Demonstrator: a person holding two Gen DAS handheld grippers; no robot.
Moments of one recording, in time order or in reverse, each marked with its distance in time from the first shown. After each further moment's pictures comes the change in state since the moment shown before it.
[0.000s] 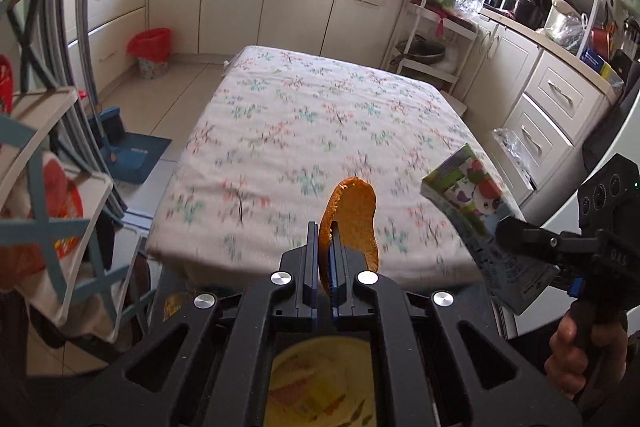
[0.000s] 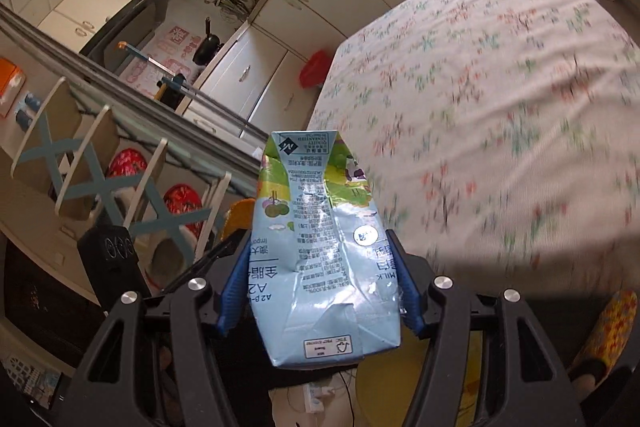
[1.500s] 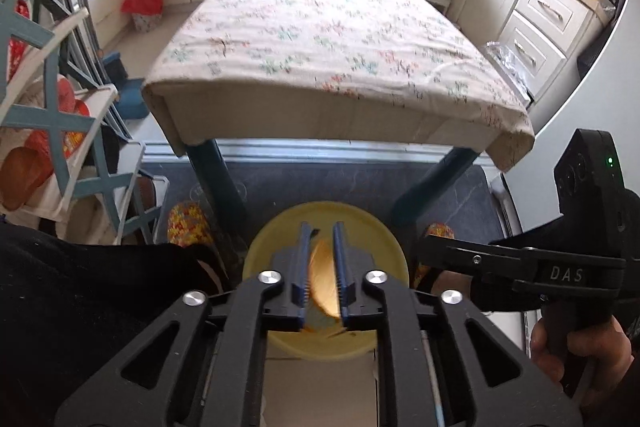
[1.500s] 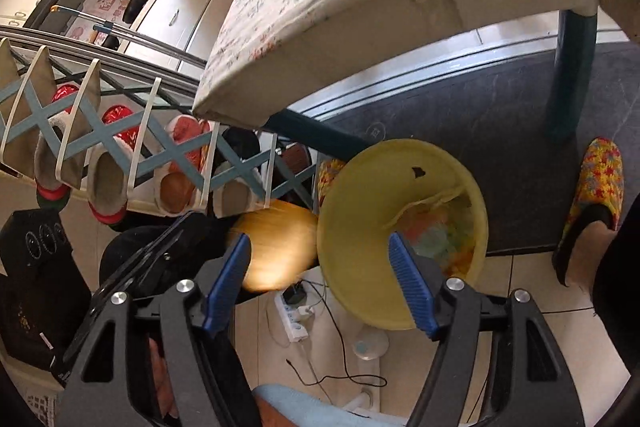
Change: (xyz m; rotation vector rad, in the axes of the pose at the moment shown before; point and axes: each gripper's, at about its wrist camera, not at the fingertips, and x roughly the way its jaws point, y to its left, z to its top) left arm -0.033 -0.028 -0.114 0.074 0.201 0.041; right arm 0.002 -0.024 -0.124 0.157 0.204 -0.199
